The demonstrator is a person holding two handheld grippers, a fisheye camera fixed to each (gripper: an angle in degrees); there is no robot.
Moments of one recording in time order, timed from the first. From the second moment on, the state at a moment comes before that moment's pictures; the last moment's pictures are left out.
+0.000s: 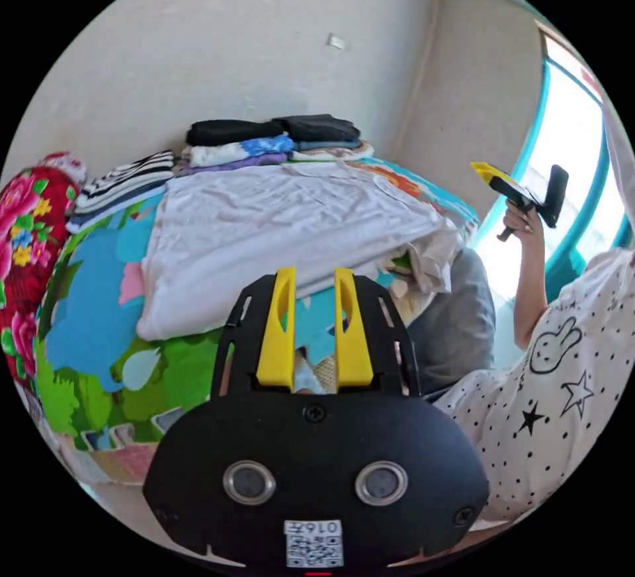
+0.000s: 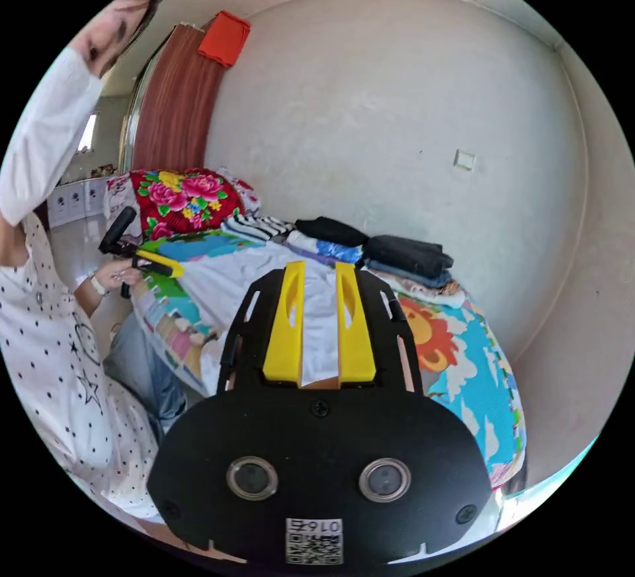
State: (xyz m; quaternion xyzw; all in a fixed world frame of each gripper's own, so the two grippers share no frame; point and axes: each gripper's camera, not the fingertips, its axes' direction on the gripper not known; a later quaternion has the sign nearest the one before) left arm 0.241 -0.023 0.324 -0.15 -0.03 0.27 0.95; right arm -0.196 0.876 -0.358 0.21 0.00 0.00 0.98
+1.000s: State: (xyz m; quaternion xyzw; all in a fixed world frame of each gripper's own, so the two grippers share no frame) left arm 0.318 0.131 0.333 -0.20 0.10 0.25 0.94; right arm -0.271 0.975 -0.424 0.06 -0.05 0.08 0.99
